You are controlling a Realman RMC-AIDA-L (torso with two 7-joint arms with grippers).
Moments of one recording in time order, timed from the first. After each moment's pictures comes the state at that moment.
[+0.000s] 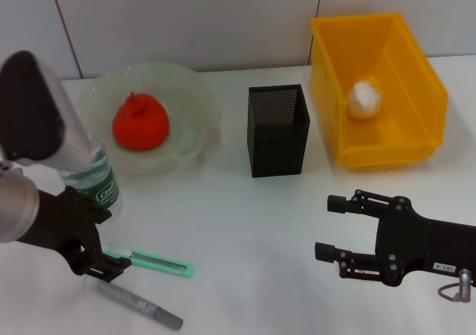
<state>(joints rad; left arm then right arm) -0.40 -2.07 1.48 1.63 2.55 1.59 -2.20 0.15 2.08 2.06 0.84 1.59 -1.56 1.16</state>
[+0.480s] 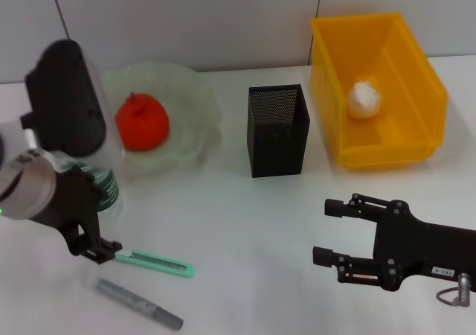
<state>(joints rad) -0.50 -2.07 1.56 1.61 2.70 1.60 -2.18 0.15 2.08 2.06 0.83 1.59 -1.57 1.16</state>
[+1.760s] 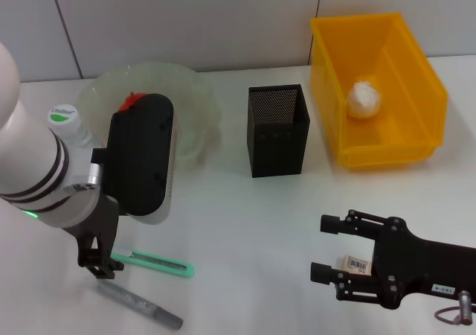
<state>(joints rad) -0.62 -2.08 1.72 1.50 2.78 1.61 -1.98 0.15 2.08 2.06 0.76 1.60 -1.62 1.16</state>
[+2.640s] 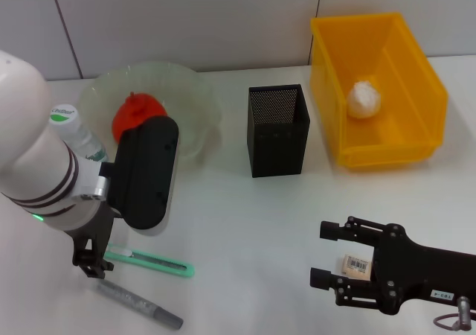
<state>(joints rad) -0.65 -2.08 1.76 1.36 2.83 1.51 -1.93 0.15 2.08 2.06 0.72 1.60 -1.62 1.16</state>
